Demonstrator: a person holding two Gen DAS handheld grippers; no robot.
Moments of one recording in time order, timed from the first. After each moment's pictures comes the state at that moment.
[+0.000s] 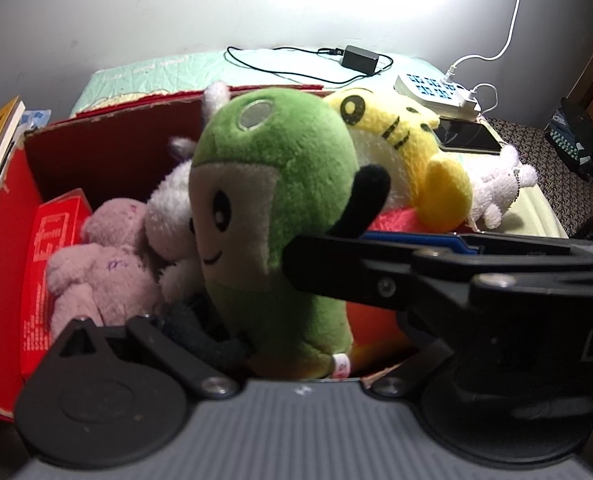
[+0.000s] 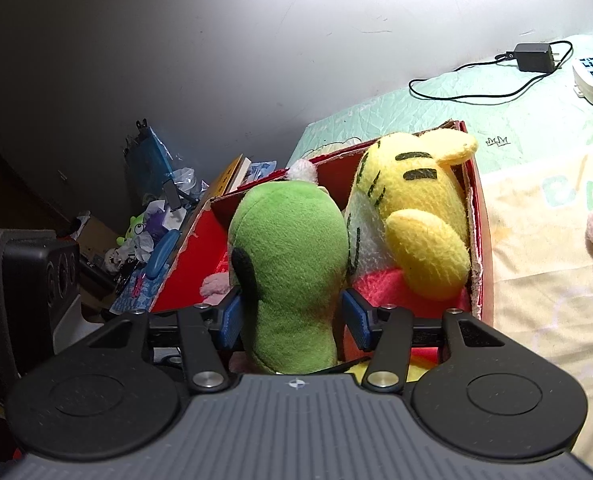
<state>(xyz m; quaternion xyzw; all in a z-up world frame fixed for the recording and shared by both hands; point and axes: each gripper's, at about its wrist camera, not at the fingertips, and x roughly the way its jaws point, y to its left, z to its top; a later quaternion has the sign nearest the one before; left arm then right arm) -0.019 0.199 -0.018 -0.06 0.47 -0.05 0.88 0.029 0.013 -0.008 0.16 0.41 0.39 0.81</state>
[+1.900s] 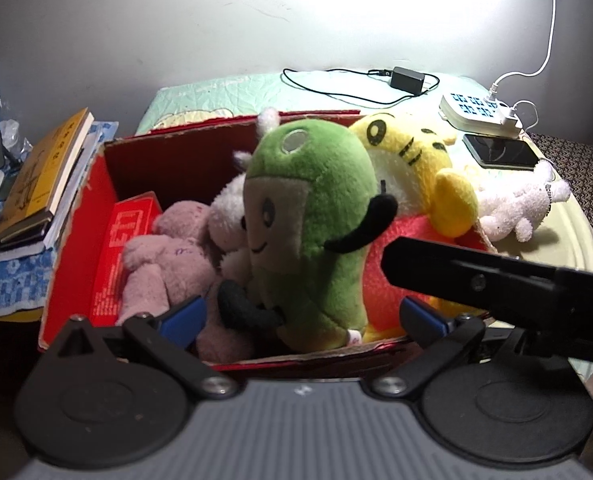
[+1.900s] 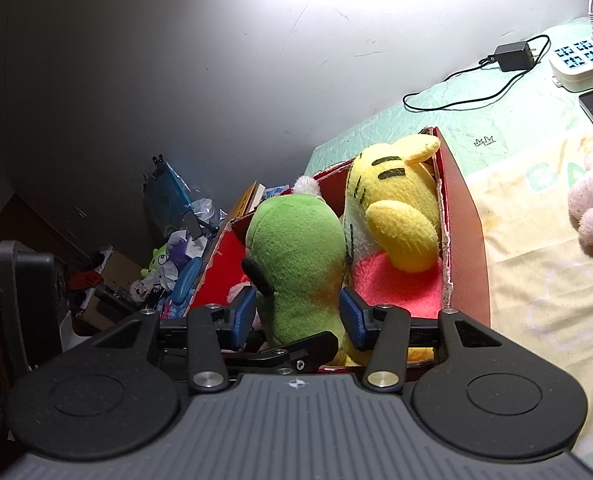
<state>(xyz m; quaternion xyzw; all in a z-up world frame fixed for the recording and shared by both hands) -0.051 0.182 0.012 -0.03 0.45 0.05 0.89 0.001 -0.020 0.002 0.23 0.39 0.39 0.80</state>
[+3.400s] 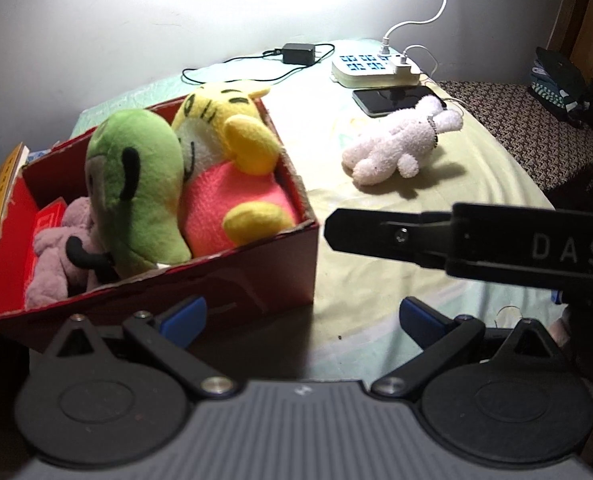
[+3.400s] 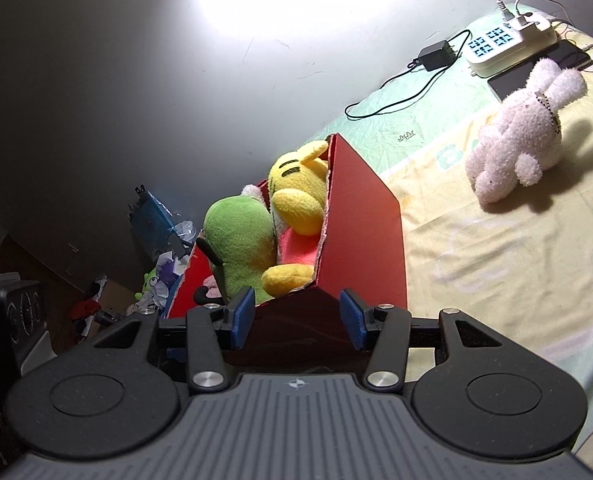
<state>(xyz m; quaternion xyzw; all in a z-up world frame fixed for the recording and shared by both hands) -0.089 0.071 0.013 0.03 0.47 -0.04 0.88 -0.029 -0.111 -0.014 0.28 0.39 0.34 0.81</state>
